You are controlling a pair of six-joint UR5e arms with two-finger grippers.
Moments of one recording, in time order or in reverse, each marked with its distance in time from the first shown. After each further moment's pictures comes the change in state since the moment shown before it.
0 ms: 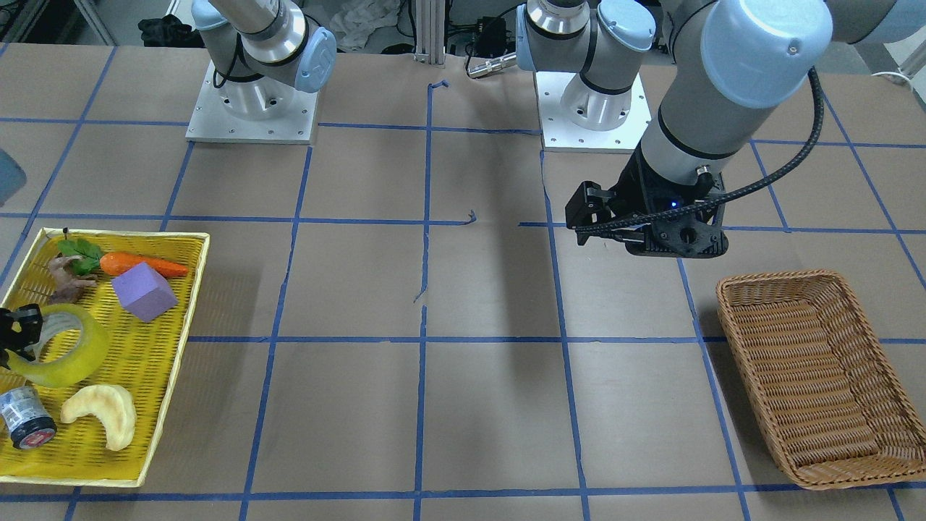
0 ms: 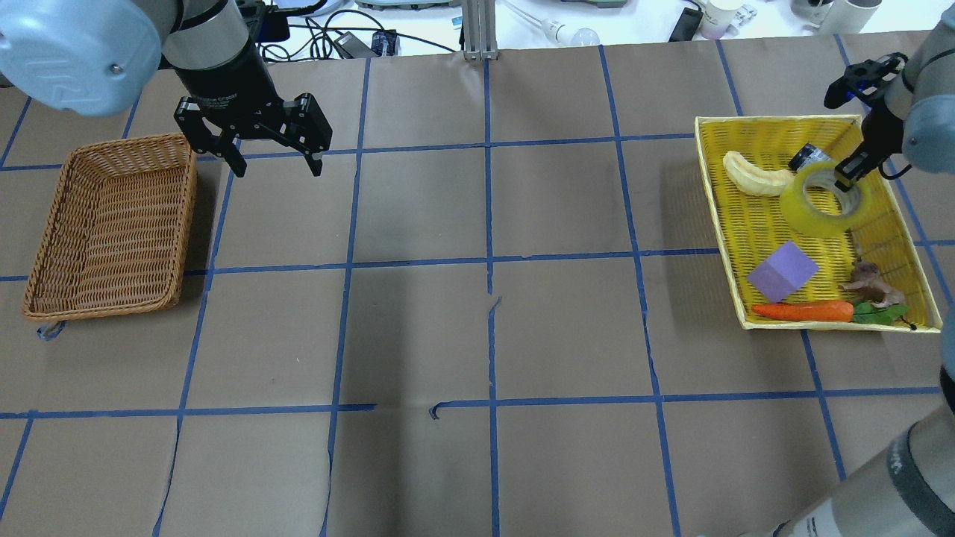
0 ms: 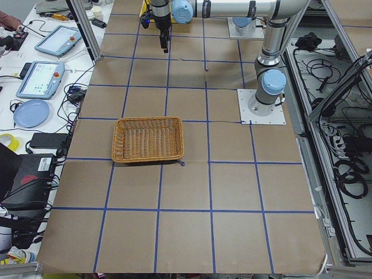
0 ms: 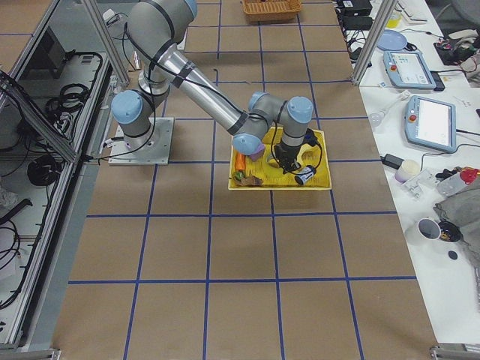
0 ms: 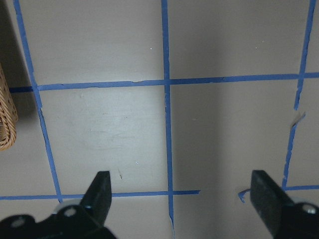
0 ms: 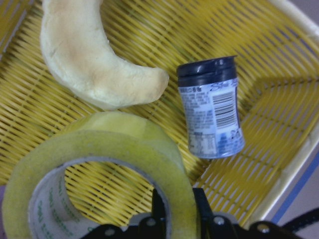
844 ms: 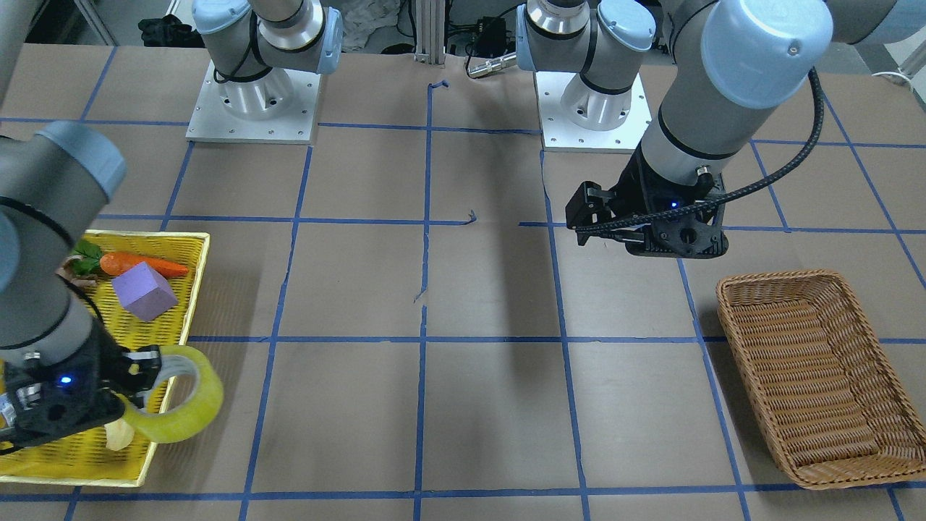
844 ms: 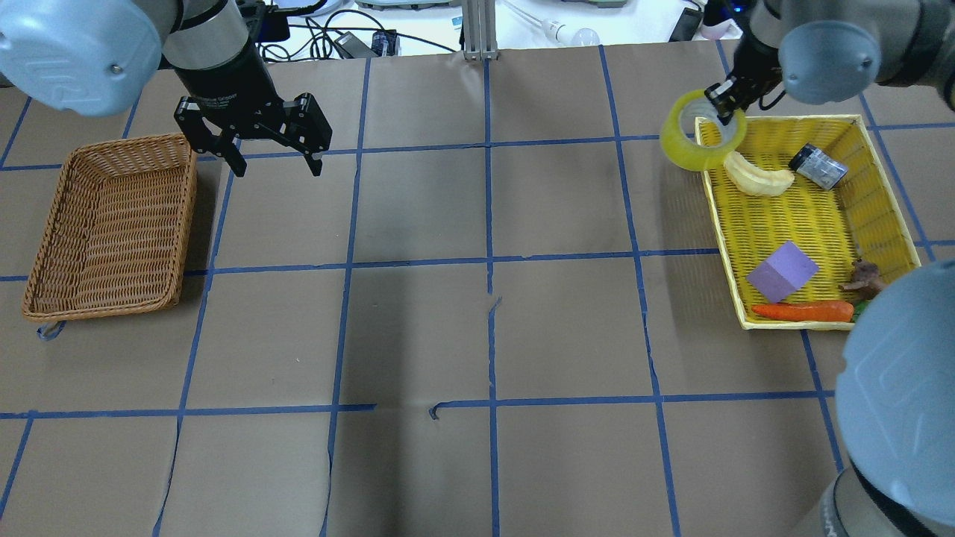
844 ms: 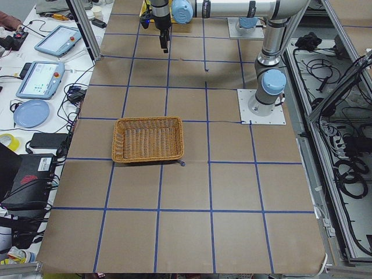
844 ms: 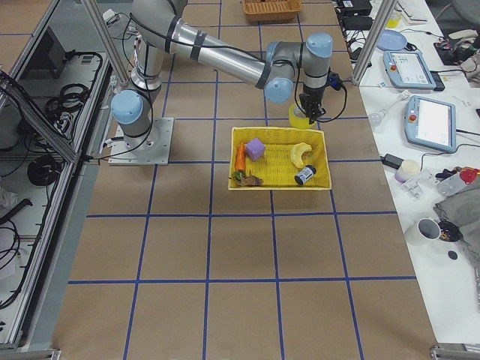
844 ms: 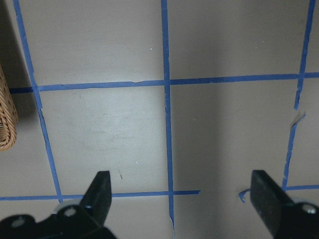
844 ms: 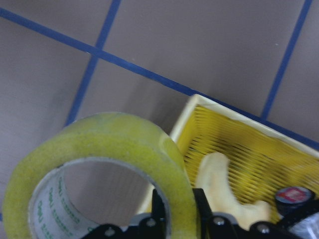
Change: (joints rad) left arm 0.001 -0.001 0.000 0.001 0.000 0.003; right arm 0.341 0.021 -0.160 0.109 0.035 0.540
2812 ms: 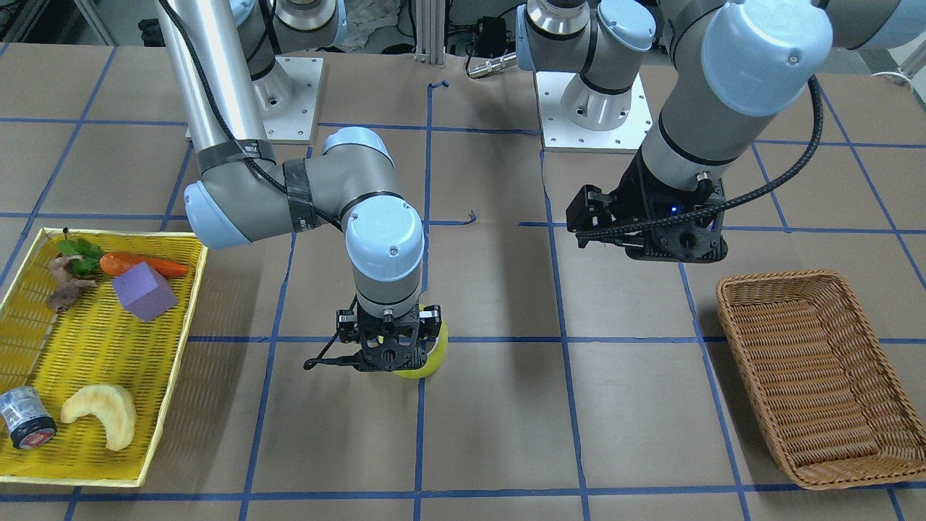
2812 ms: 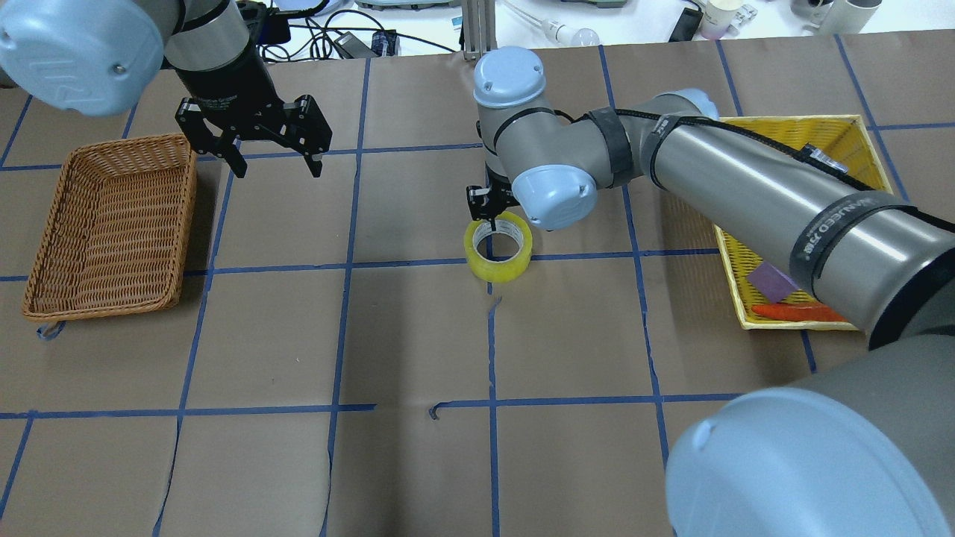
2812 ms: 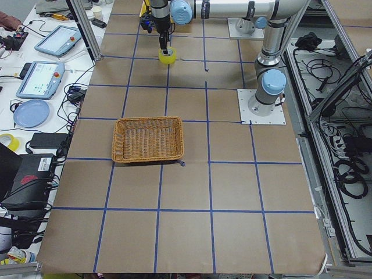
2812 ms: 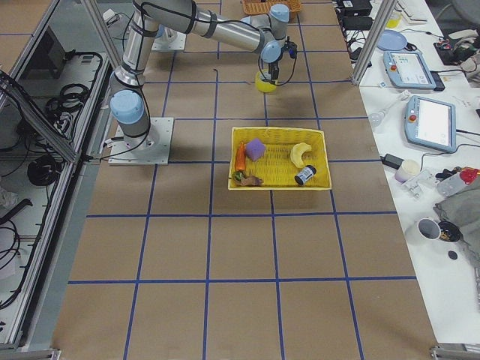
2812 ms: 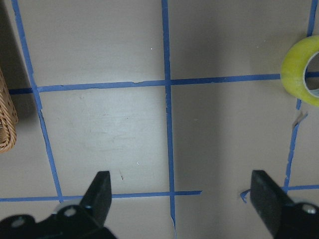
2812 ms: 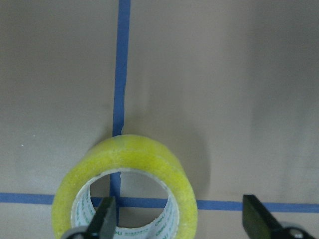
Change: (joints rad) left arm 0.002 -0.006 0.001 0.005 0.001 0.007; right arm 0.429 0.059 0.078 -0.030 -0.007 0.719
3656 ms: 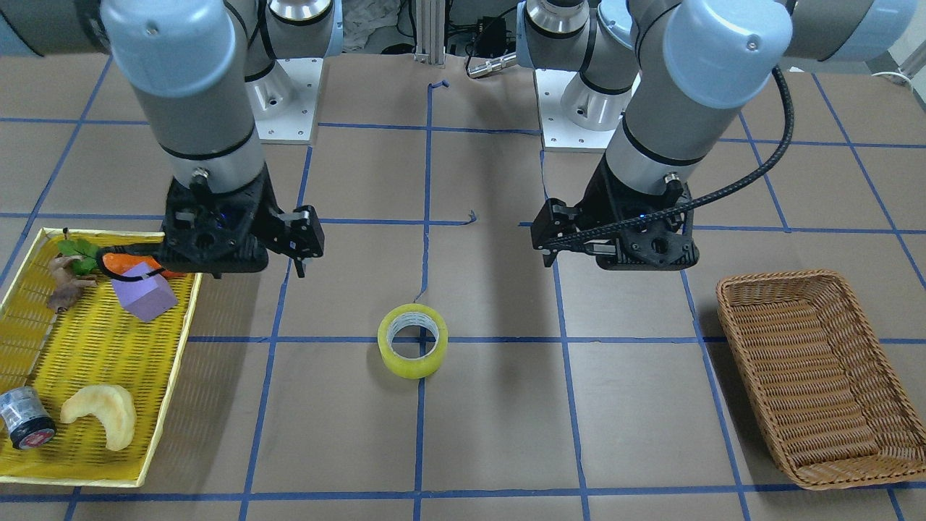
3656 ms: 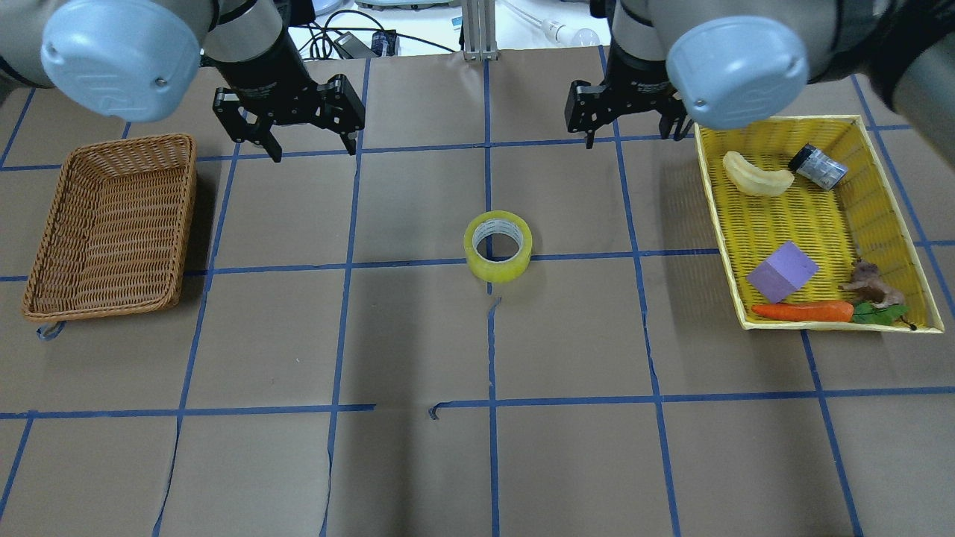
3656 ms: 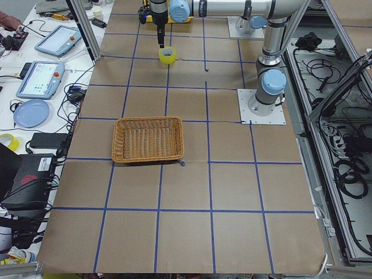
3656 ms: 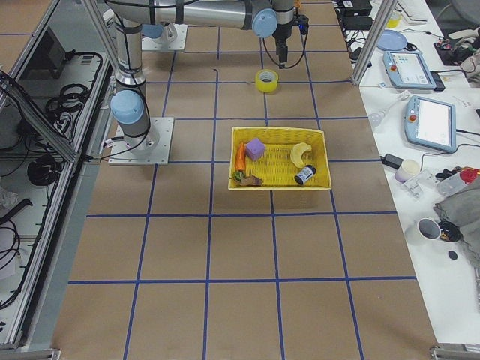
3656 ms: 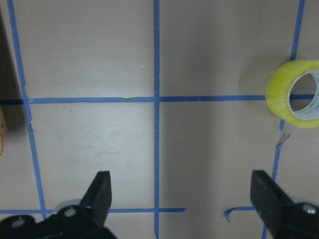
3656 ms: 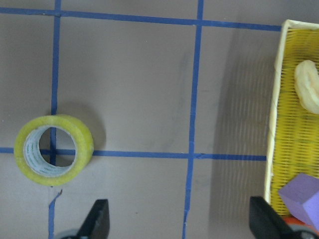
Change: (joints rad) left arm -0.076 -0.031 0.005 0.132 -0.069 -0.164; right arm -0.209 -0.348 -0.030 0.315 -0.011 -0.197
